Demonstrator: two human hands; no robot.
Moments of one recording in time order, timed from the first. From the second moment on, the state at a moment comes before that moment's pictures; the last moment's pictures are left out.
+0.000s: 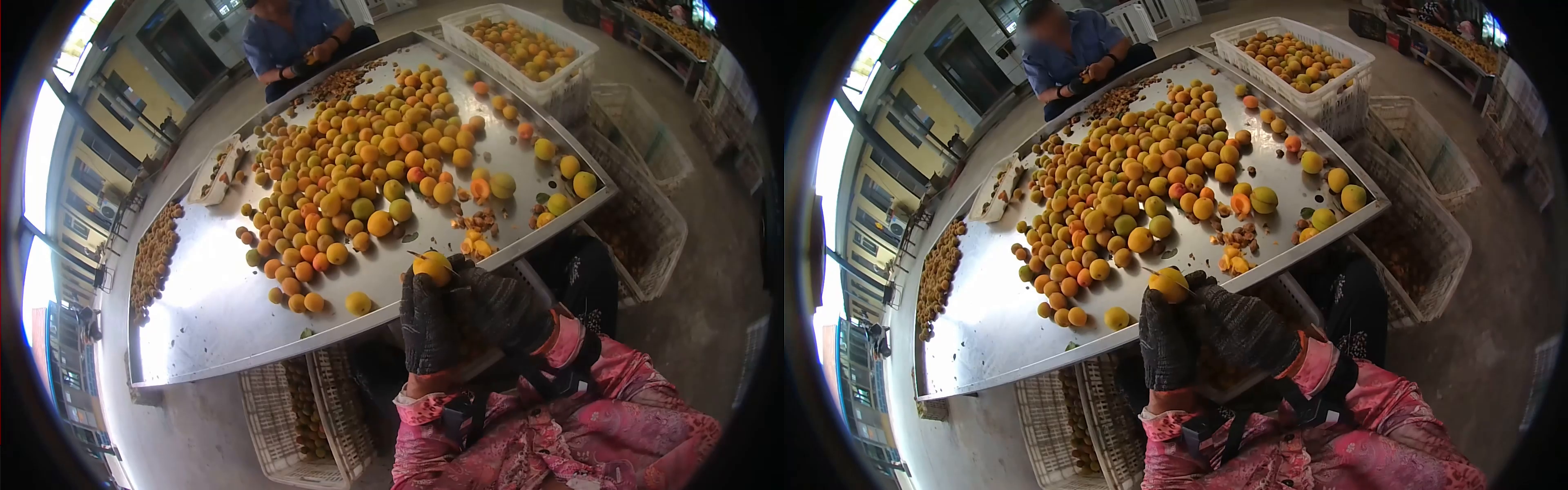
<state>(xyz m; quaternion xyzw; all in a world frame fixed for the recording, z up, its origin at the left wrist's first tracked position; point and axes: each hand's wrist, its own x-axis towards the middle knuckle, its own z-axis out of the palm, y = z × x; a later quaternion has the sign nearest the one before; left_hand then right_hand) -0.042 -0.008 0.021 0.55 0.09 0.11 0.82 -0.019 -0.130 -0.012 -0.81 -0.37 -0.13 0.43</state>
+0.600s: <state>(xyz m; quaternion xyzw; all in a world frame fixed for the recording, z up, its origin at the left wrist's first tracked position) -0.040 -0.004 0.024 0.62 0.03 0.14 0.77 -0.006 -0.150 -0.001 -0.84 -0.43 -0.20 0.27</state>
